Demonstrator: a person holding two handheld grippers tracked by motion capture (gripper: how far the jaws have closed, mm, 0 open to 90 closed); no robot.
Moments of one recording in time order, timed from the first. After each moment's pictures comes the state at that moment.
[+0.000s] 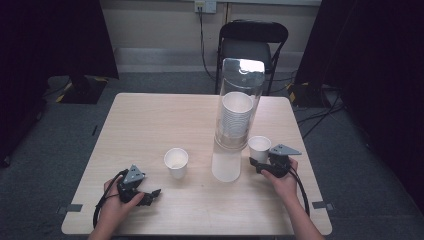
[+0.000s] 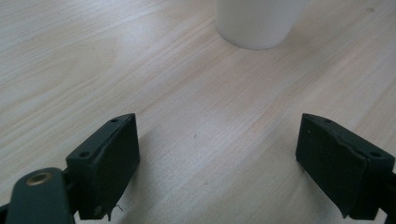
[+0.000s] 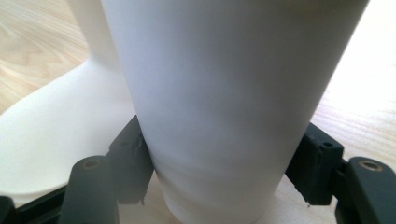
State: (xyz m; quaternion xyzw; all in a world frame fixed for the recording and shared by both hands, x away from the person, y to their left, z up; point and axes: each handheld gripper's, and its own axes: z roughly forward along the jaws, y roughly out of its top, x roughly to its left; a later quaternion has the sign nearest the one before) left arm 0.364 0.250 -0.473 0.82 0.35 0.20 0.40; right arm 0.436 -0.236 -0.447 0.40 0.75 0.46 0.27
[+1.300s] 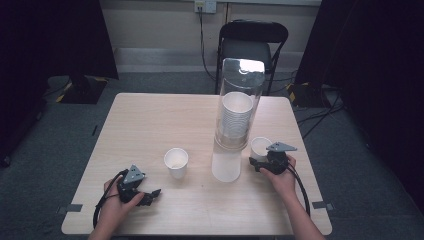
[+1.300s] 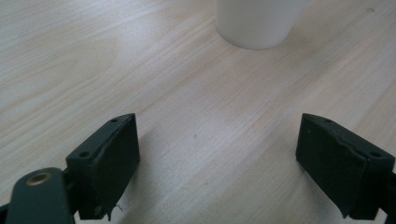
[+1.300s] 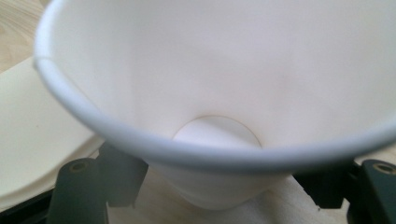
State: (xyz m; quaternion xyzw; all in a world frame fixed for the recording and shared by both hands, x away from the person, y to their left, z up) left arm 0.364 0.250 -0.473 0.82 0.35 0.20 0.40; right arm 0.450 -0.234 -0.451 0.42 0.76 0.42 0.26
